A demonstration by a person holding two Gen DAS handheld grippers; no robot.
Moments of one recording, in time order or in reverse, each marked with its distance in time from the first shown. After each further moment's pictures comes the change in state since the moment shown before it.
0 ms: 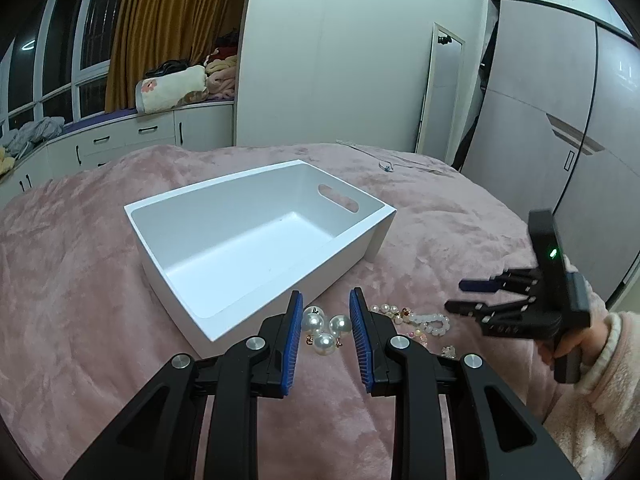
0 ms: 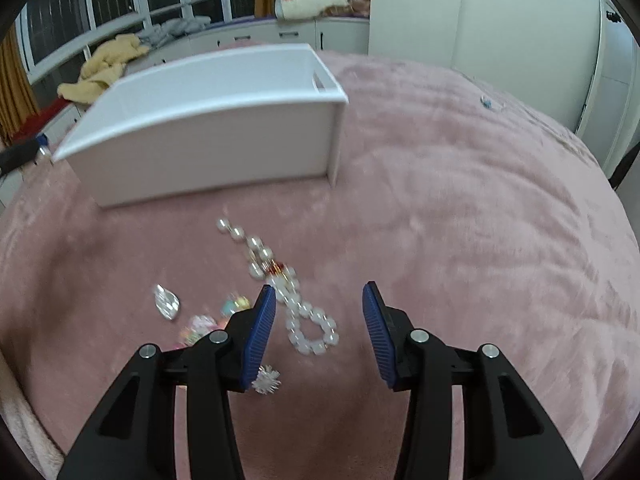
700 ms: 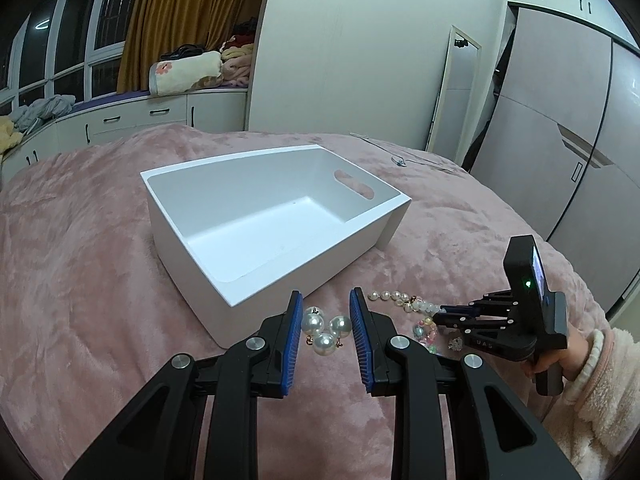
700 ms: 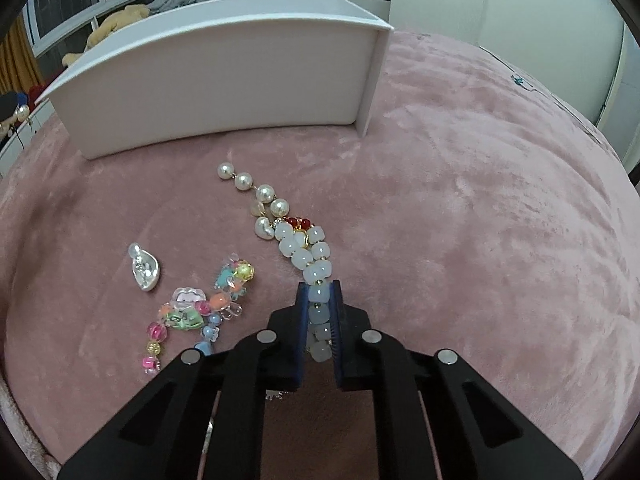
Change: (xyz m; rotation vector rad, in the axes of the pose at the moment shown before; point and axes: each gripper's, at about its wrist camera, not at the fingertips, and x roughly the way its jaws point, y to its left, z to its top) left arm 0.003 0.012 -0.017 -0.059 0.022 0.015; right arm 0.033 0.014 -0.014 -0.040 0.053 0.038
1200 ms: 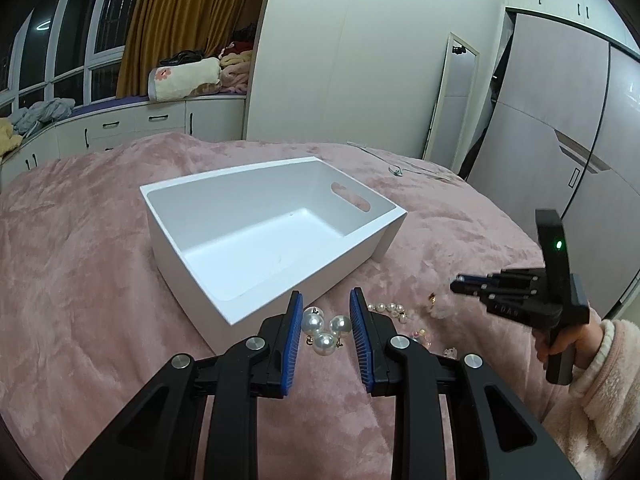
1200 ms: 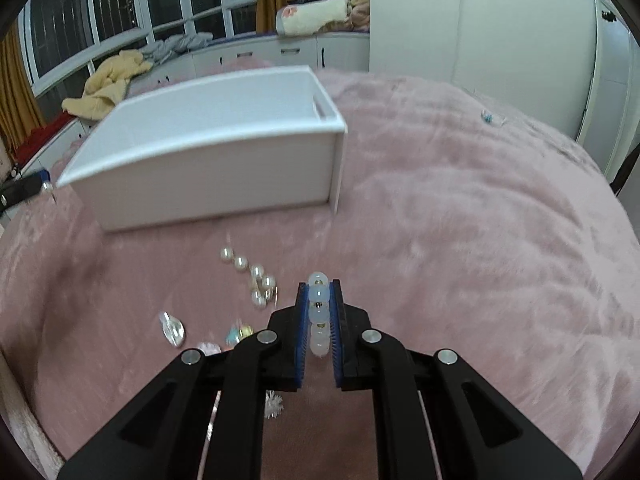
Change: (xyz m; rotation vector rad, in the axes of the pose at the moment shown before) left arm -0.007 0.002 0.010 0.000 -0.028 -0.011; right arm -0.058 -0.020 0.038 0.052 -0.156 -0.008
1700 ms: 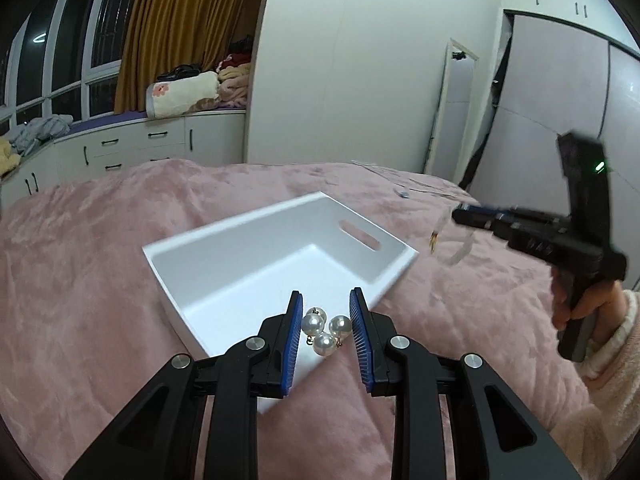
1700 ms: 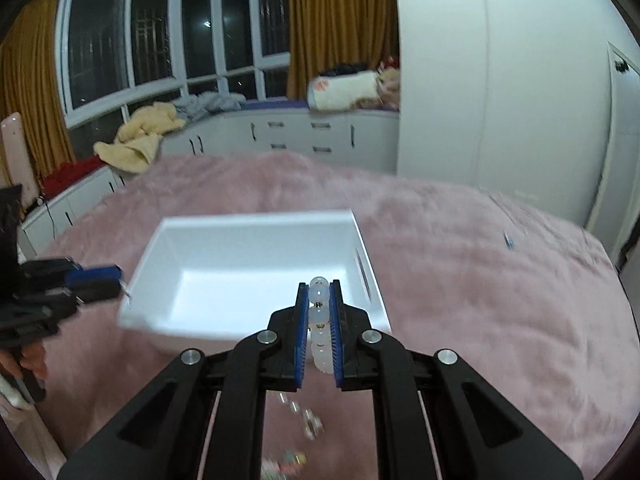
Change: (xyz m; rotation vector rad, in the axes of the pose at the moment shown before) left arm 0.011 0.011 0.059 0.025 -0.015 0.026; right arm -0.039 0.039 0.127 -0.075 -0.235 0.103
